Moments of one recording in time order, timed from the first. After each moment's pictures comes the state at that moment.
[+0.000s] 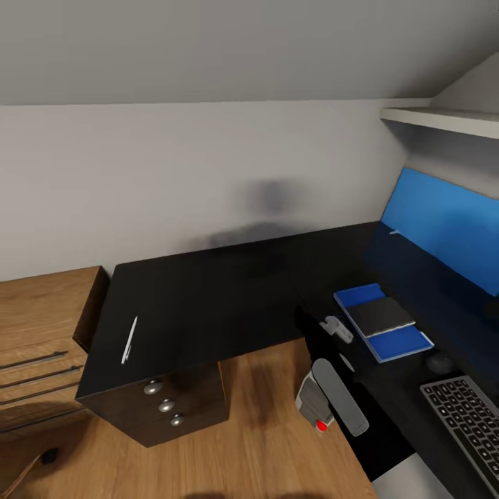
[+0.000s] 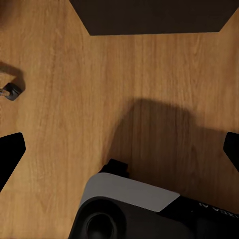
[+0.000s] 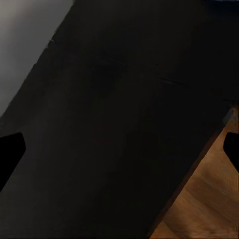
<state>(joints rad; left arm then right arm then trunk) -0.11 0.01 -0.56 -0.50 0.66 -0.30 0.46 -0.53 -0.01 0.37 -1.30 -0.97 -0.04 -0.61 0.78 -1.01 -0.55</state>
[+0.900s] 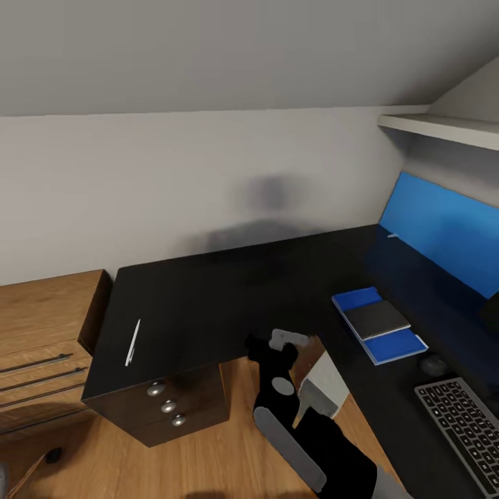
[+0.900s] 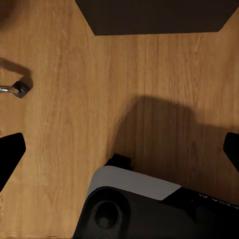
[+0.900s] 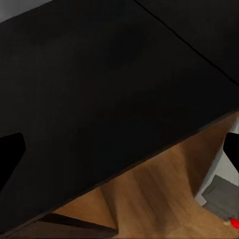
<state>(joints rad) -0.11 0.01 -0.57 -0.51 0.66 -0.29 0.47 -0.53 0.06 0.82 -1.41 -0.69 0.19 -1.00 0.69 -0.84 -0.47</state>
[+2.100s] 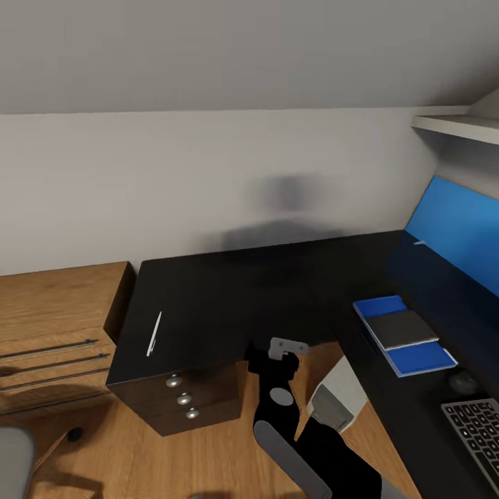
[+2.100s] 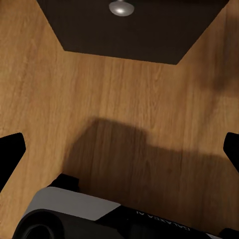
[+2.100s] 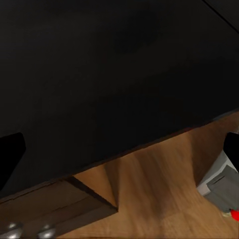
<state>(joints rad) -0.11 -0.06 -0.57 -0.58 0.64 -0.34 0.43 -0.52 0.03 0.88 -1.43 -0.72 0.23 -1.05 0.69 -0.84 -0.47</state>
